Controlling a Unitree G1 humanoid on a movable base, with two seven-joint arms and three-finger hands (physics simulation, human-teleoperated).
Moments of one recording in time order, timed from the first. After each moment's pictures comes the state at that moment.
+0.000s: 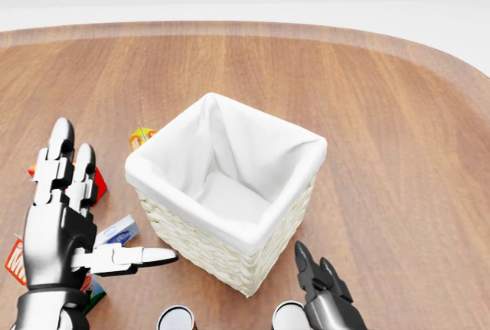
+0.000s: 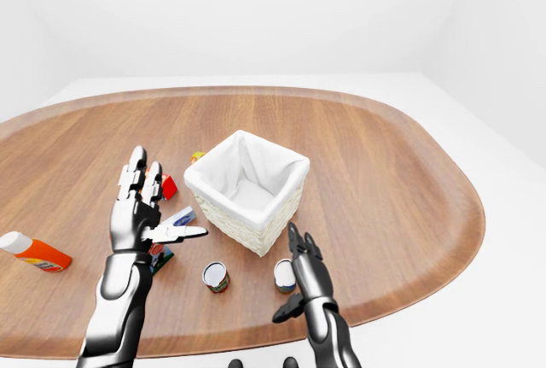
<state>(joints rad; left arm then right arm) 0.02 0.01 0.05 -0.20 -0.06 -0.09 0.00 0.24 -0.06 0.21 0.06 -0.75 0.04 -0.03</state>
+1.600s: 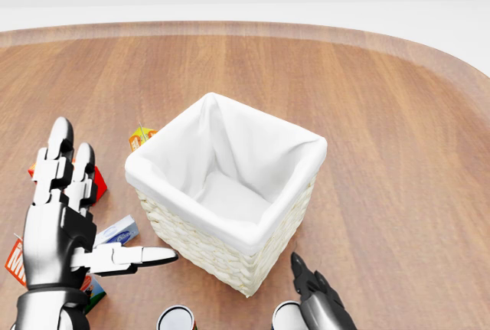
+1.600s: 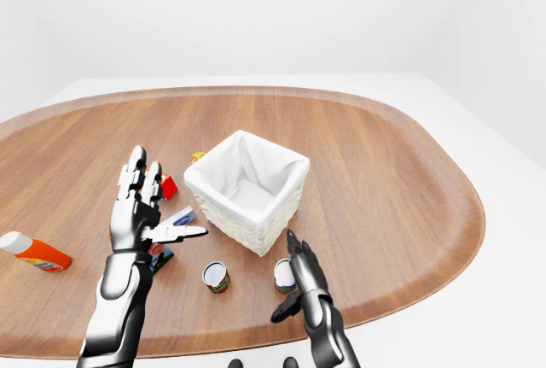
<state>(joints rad) 0.02 0.01 0.05 -0.20 -0.06 -0.09 0.00 0.10 -0.03 0.17 0.32 -0.70 0.04 0.00</state>
